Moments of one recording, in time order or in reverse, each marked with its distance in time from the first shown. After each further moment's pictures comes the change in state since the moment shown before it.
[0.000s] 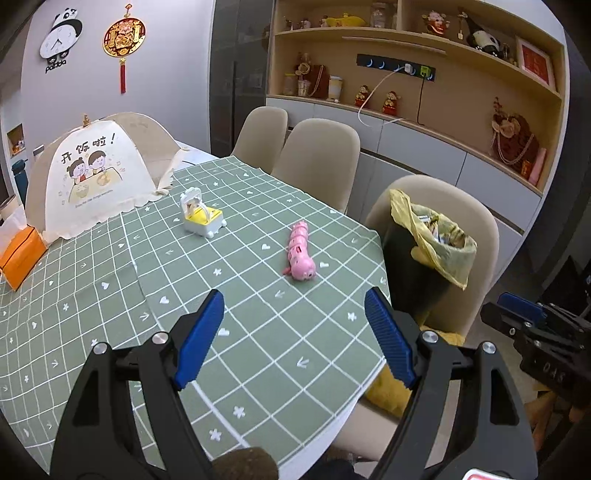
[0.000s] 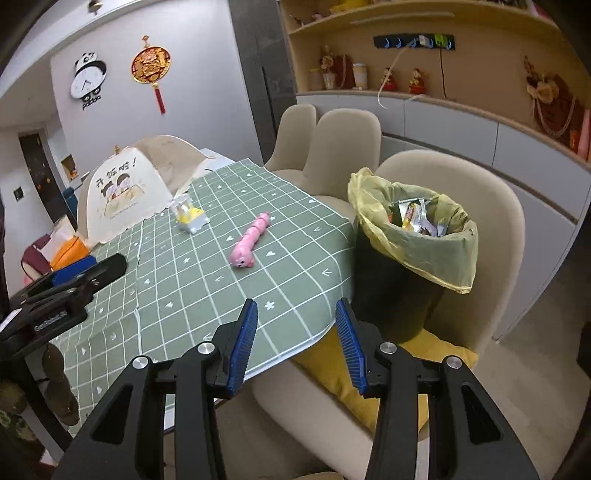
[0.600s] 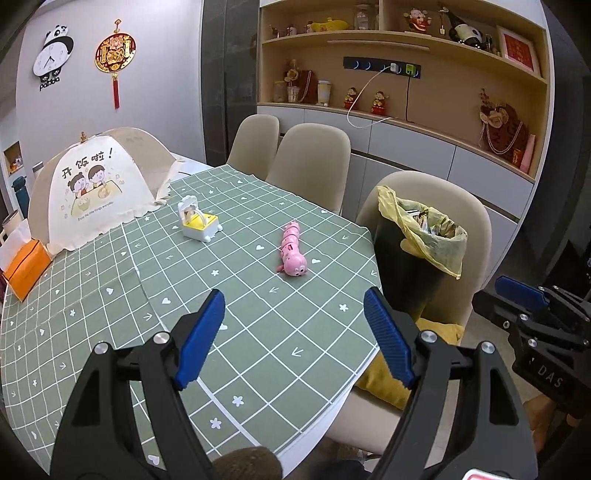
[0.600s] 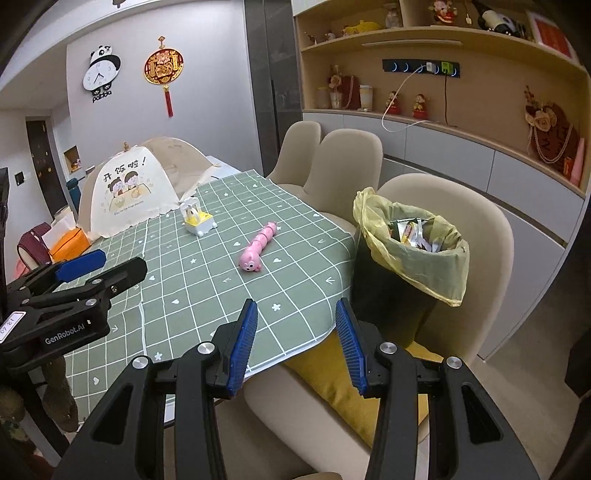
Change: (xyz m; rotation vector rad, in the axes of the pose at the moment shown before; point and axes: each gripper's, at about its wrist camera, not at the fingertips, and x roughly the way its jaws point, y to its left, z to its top) left arm -0.017 -0.015 -0.011 0.052 -0.027 -0.001; right arm -0.024 0.012 -0.008 -0.060 -0.059 -0.027
